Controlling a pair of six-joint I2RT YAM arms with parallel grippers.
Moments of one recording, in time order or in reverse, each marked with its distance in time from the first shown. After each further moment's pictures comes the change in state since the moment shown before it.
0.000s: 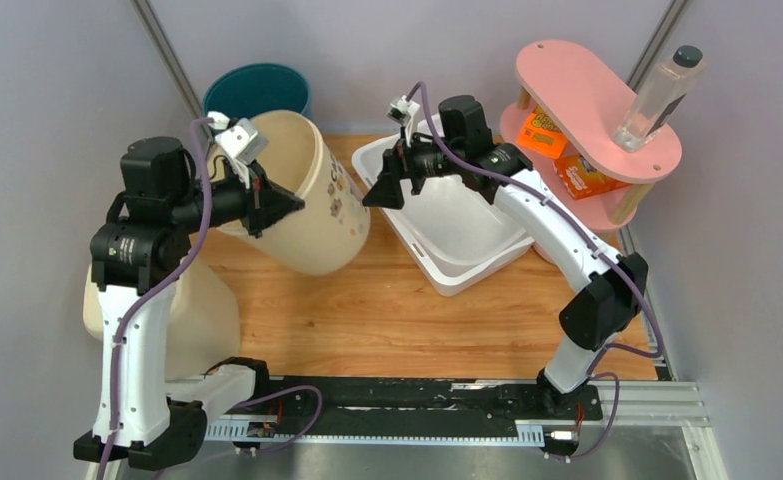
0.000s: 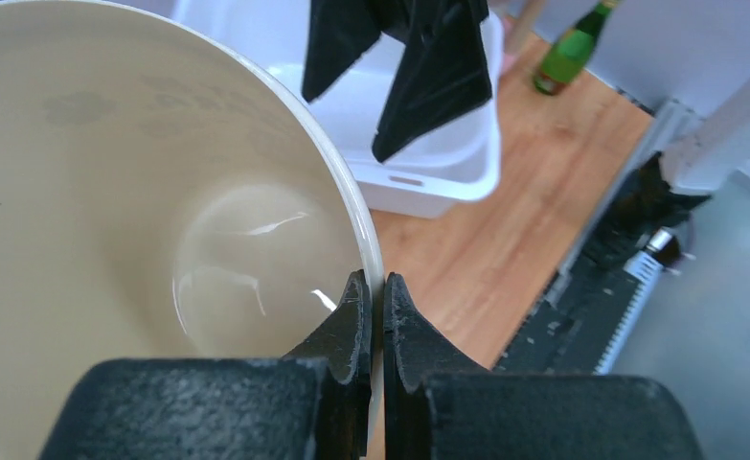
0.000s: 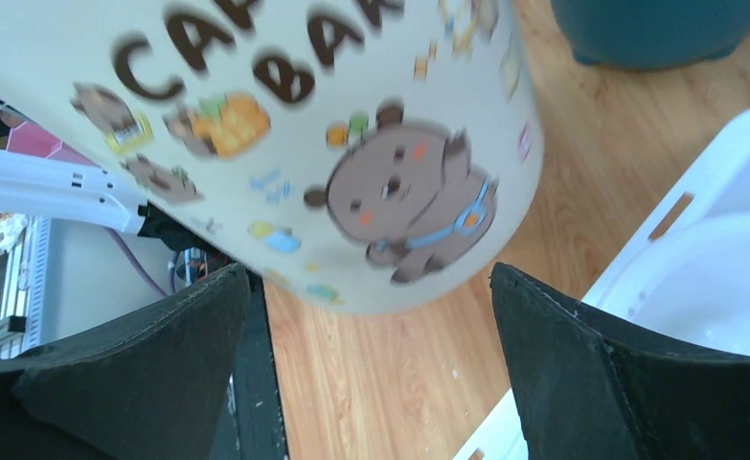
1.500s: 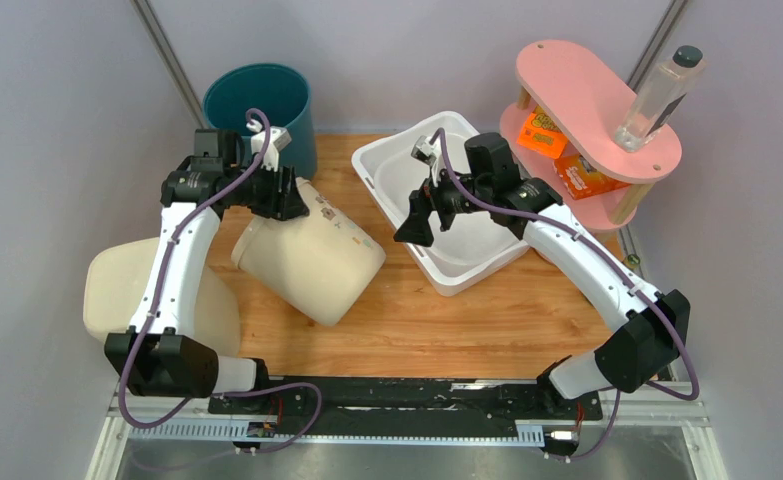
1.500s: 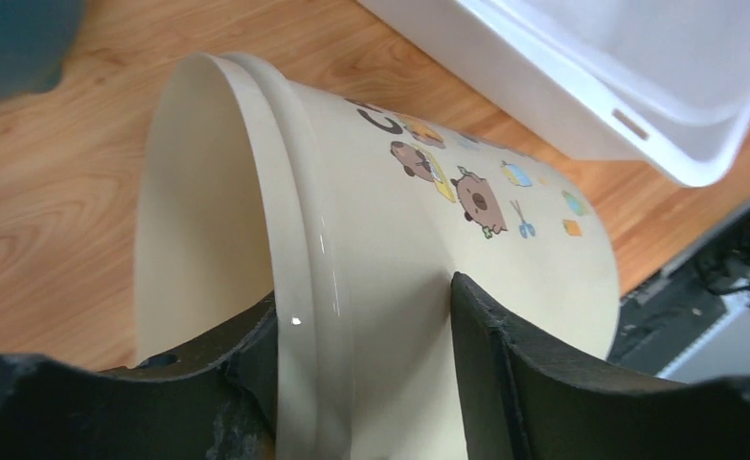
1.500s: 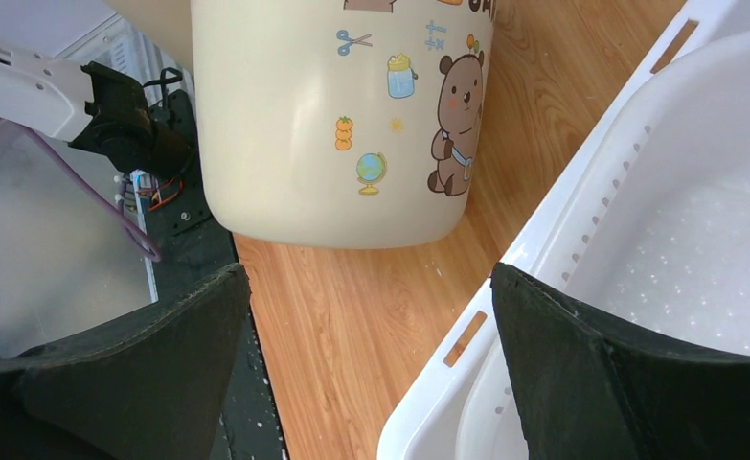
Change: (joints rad) left arm 0.114 0.268 -0.319 0.077 -0.134 -0.027; right arm -0.023 -0.284 -0.389 -0.044 0.081 -0.134
